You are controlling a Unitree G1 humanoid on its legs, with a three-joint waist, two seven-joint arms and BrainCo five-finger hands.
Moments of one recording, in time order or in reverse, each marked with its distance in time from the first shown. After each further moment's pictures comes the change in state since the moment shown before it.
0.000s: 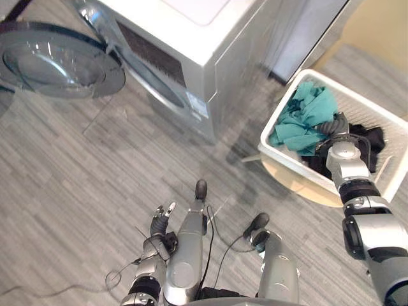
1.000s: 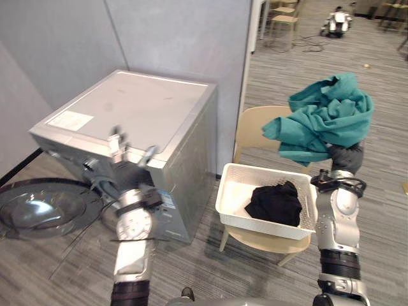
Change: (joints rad) left arm 0.054 0.015 -0.181 -1.040 0.299 -0.056 0.167; right arm 0.551 0.370 -0.130 -0.881 0.135 -0.155 0.029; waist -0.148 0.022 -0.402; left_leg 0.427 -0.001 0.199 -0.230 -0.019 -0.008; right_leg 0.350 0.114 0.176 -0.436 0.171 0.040
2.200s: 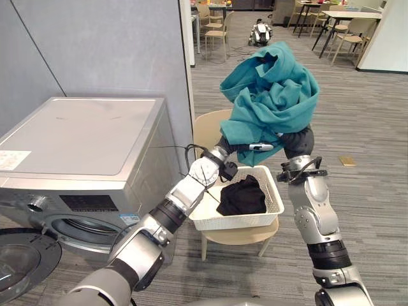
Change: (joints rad) left arm -0.661 0.093 -0.480 0.581 -0.212 0.046 -0.228; right arm -0.047 -0.093 0.298 -0.027 0.176 0.006 0.176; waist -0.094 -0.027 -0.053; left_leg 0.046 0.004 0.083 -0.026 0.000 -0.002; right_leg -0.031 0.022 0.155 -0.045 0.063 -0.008
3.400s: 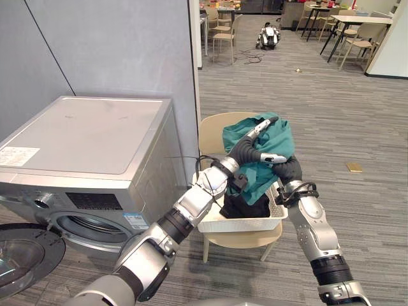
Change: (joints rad) left arm 0.058 -0.068 -0.049 -0.030 -0.002 0.008 -0.073; right arm 0.098 -0.009 0.000 0.146 -0.081 0.091 0.017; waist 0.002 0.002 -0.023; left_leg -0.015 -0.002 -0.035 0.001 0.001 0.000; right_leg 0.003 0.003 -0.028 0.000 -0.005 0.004
